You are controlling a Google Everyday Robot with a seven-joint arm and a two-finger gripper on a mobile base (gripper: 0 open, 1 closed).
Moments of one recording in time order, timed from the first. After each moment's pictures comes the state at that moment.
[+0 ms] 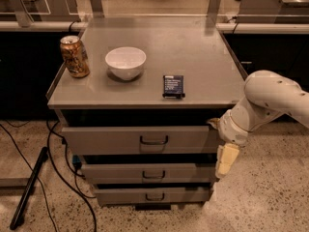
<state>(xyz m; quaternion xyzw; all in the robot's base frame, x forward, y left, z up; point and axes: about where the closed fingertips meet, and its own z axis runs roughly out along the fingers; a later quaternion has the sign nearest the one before) 0.507 -0.202 0.660 -0.67 0.71 0.13 0.13</state>
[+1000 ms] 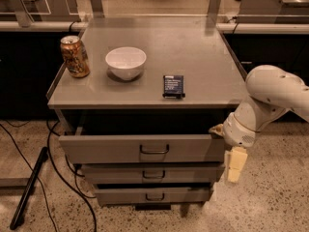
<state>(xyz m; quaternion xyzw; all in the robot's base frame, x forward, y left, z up) 0.466 -0.206 0.676 -0.68 0.71 0.18 0.07</state>
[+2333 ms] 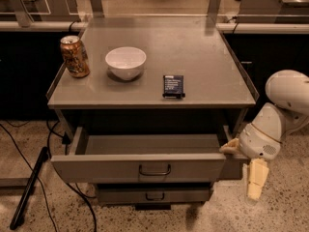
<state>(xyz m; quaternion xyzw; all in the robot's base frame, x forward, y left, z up) 0.396 -0.224 0.695 -0.64 0.71 0.28 0.02</state>
